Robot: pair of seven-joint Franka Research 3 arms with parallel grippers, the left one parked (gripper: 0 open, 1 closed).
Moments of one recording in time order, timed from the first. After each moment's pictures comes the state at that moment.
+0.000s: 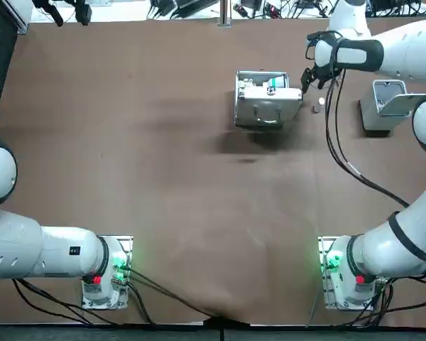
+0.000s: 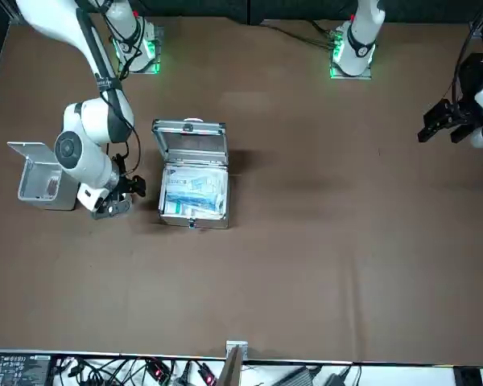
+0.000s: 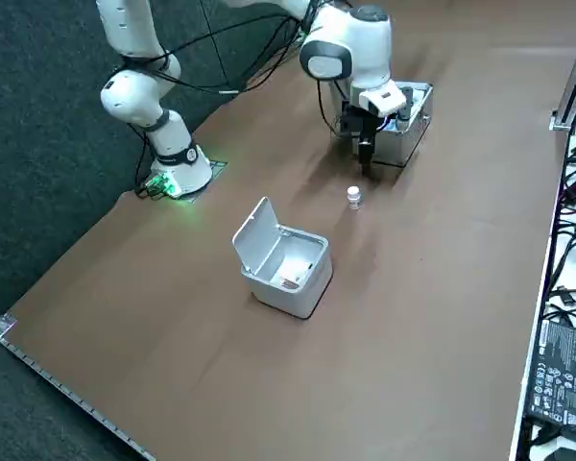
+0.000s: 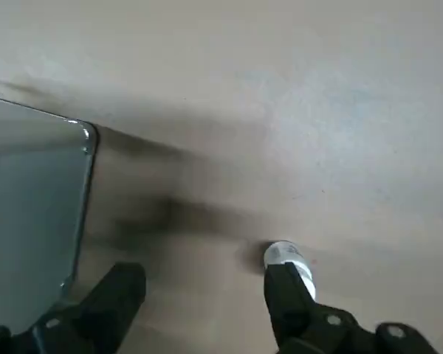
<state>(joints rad) 0.08 0.34 0.10 -2.03 -0.01 2.33 -0.05</state>
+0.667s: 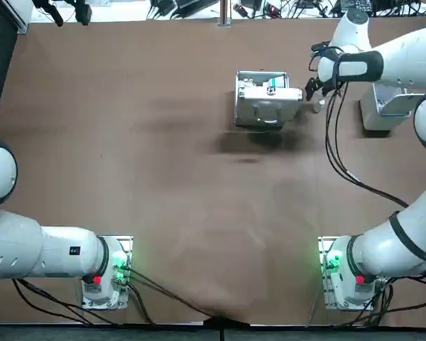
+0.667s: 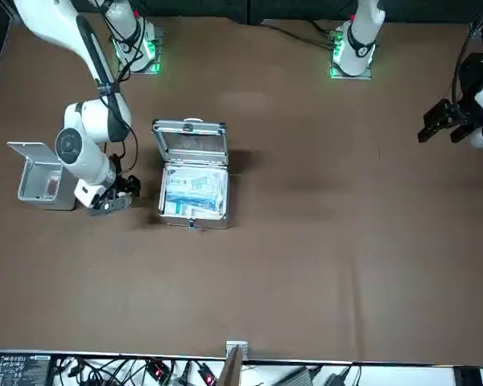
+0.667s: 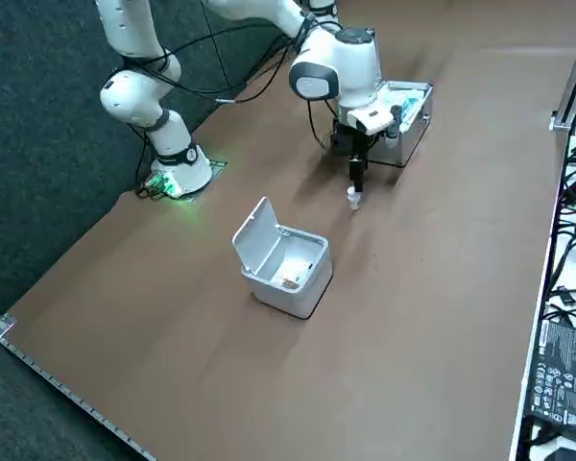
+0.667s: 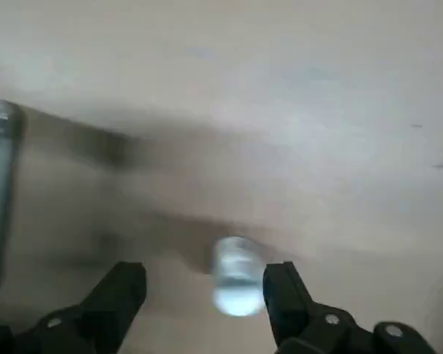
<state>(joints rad) 0.05 0.34 0.07 -2.13 -0.08 2.46 -0.05</state>
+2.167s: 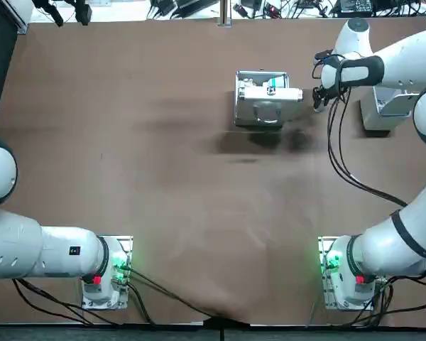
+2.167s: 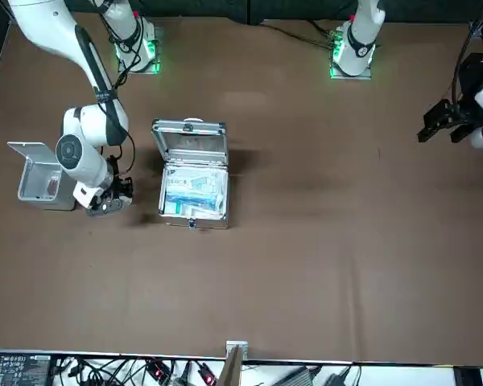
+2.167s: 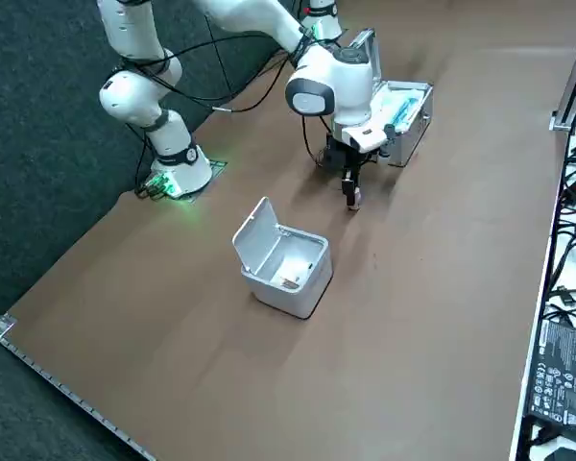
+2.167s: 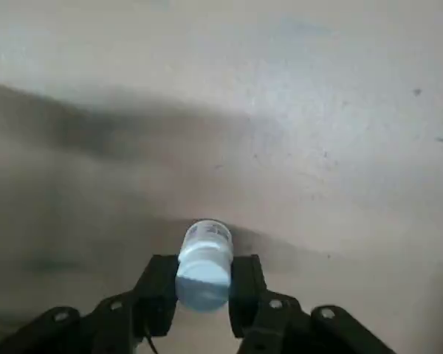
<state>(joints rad) 0.02 0.38 0.07 -2.14 -0.12 2.47 -0.04</state>
